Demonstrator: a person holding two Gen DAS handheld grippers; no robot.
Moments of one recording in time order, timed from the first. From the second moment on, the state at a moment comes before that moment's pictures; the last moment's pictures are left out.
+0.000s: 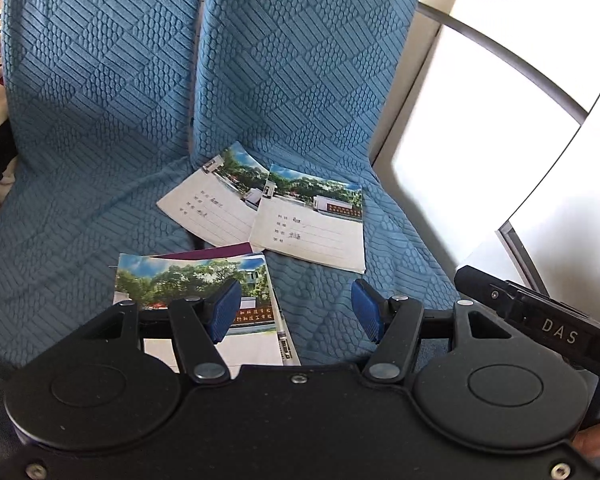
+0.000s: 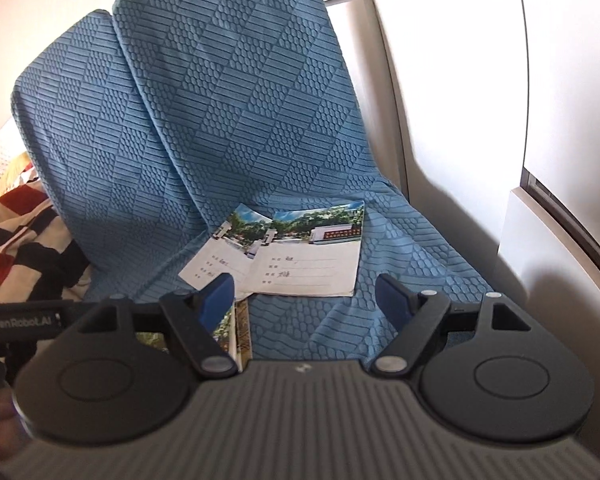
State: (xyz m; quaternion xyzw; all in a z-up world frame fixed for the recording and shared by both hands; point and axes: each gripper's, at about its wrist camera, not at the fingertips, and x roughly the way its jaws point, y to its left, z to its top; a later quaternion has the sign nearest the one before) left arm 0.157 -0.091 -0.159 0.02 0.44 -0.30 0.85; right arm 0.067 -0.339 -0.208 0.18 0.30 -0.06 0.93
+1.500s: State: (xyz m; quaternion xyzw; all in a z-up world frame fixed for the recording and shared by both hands) left arm 0.339 -0.196 -0.305 0.05 0.56 -0.31 0.77; right arm 0.220 -0.362 -0.327 0.19 0.41 -0.06 0.89
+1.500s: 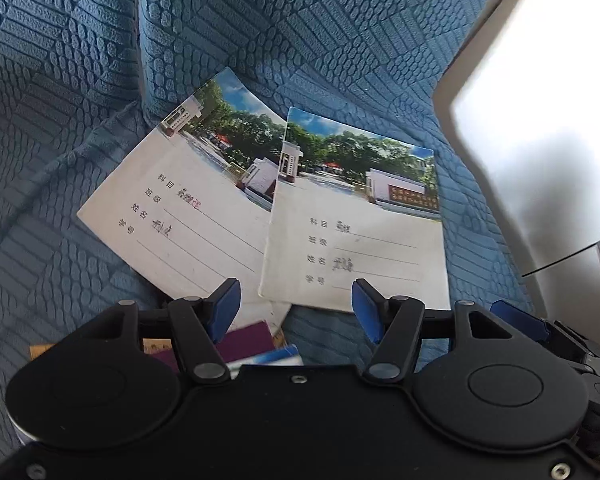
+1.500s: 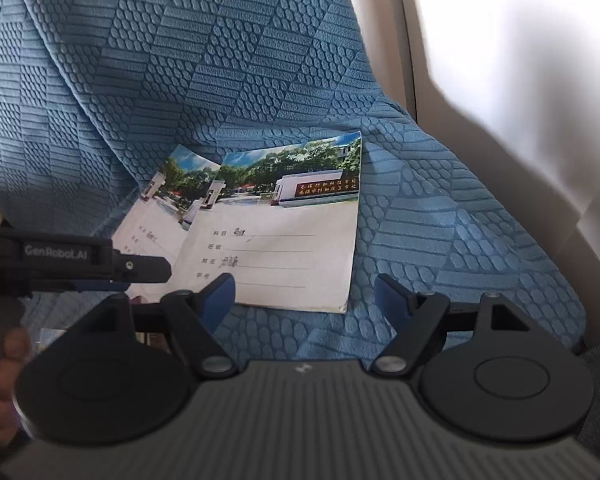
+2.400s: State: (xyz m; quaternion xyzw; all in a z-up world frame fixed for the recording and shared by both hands) left arm 0.388 -0.199 -0.345 -0.05 0.62 -0.32 0.71; right arm 0.256 -0.346 -0.363 0.12 0.41 -0.04 0.90
